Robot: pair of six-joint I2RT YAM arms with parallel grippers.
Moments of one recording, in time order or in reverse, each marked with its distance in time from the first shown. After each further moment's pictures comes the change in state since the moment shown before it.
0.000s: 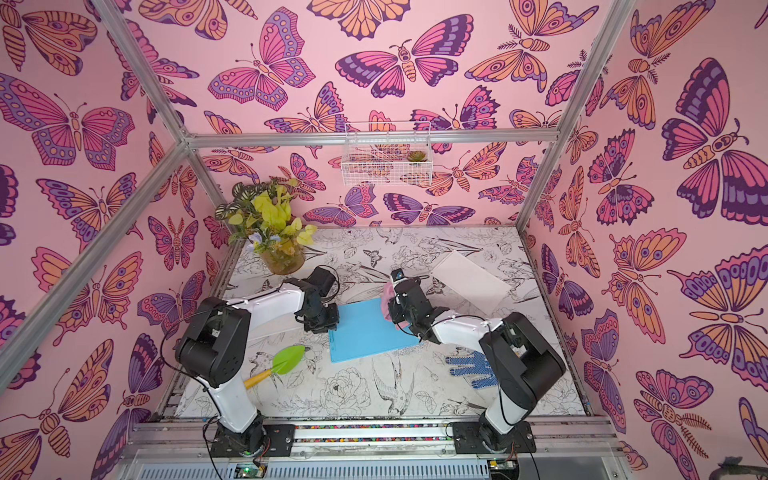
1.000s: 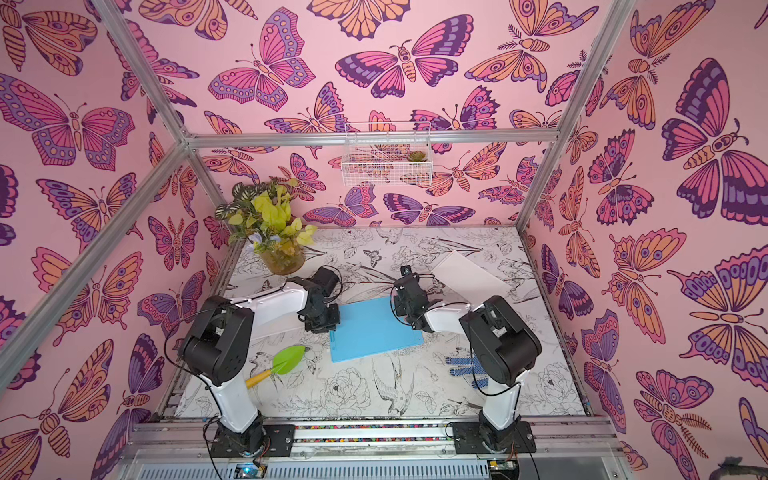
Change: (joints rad) left arm -0.019 0.026 0.034 -0.041 -0.048 -0.008; right arm -0.072 0.152 0.091 -0.038 0.126 0.094
